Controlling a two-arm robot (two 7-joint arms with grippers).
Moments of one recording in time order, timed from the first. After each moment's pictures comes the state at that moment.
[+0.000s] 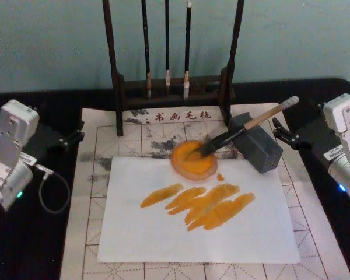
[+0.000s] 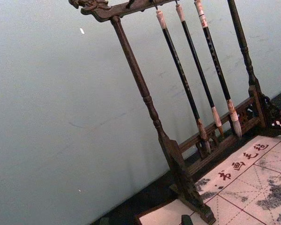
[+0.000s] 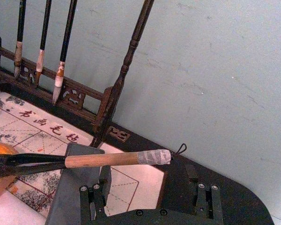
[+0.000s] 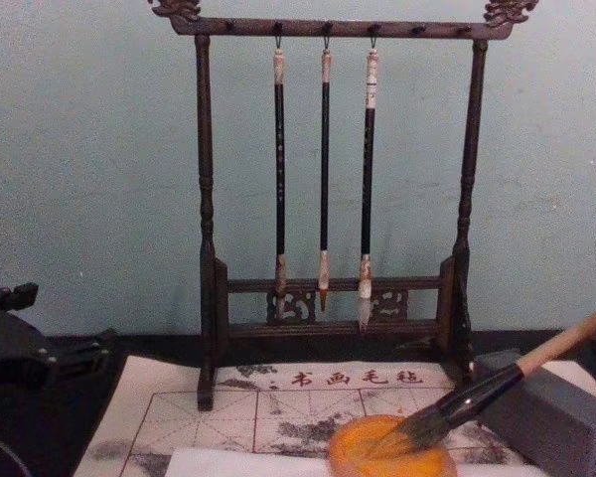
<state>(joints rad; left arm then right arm) -0.20 0.60 0.45 -1.41 -0.25 -0.12 0.03 0.20 0.60 -0.45 -1.41 0.25 -0.12 -0.03</state>
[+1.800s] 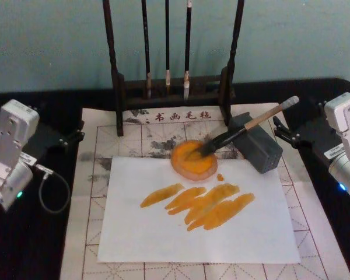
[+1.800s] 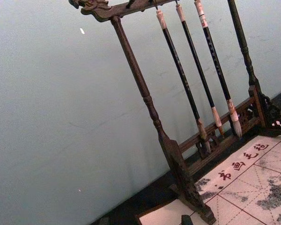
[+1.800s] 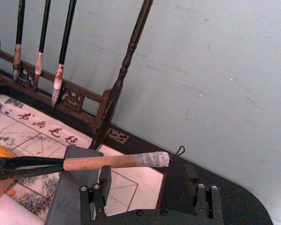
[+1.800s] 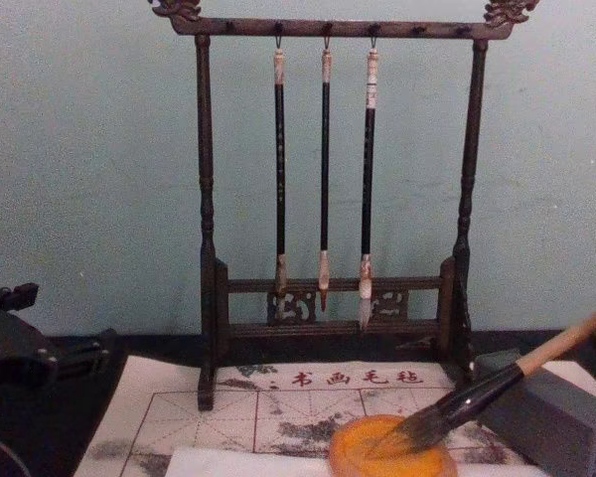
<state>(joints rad) -0.20 0.60 0.45 -1.41 -0.25 -0.12 0.03 0.20 0.59 -0.44 -1.41 0.25 -0.13 -0.02</state>
